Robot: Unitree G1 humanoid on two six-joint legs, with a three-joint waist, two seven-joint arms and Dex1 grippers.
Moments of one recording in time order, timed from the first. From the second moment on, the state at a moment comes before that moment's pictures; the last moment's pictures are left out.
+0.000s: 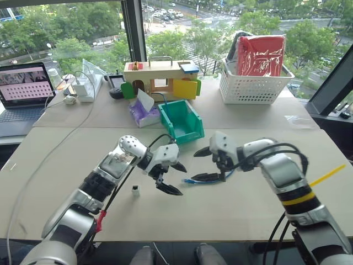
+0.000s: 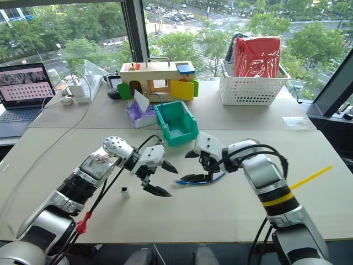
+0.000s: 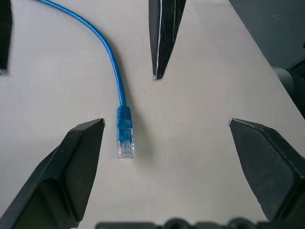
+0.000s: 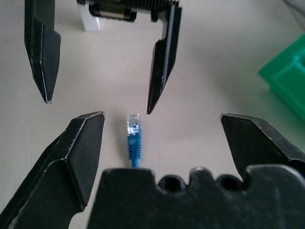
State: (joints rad) left arm -0.81 0.50 -0.49 0.26 -0.12 0.32 -1.41; right arm -0.63 -0.67 0.20 -0.15 0.16 0.59 1.20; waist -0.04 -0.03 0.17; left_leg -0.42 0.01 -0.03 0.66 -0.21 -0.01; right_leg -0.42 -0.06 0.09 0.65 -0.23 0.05
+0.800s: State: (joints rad) left arm -0.83 0.42 -0.52 0.34 0.04 0.33 -1.31; right arm -0.54 -0.81 0.08 -0.41 0.35 0.87 1.02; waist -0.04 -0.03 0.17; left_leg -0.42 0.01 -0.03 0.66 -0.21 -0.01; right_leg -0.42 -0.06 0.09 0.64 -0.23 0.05
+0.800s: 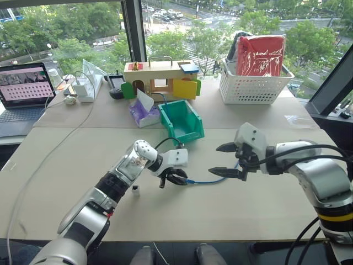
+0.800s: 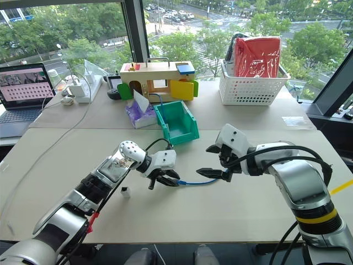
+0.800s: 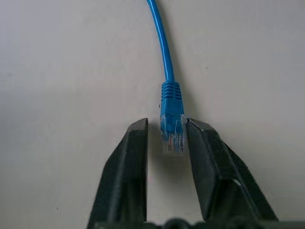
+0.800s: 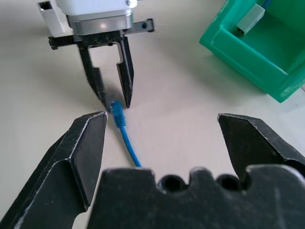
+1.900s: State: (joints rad) left arm -0.43 0.36 -0.31 -0.27 -0.25 0.72 -0.90; right arm -0.05 0.11 -0.72 -0.76 1.09 1.54 -0.02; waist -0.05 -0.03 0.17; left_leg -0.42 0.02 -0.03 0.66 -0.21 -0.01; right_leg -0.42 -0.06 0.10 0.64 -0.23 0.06
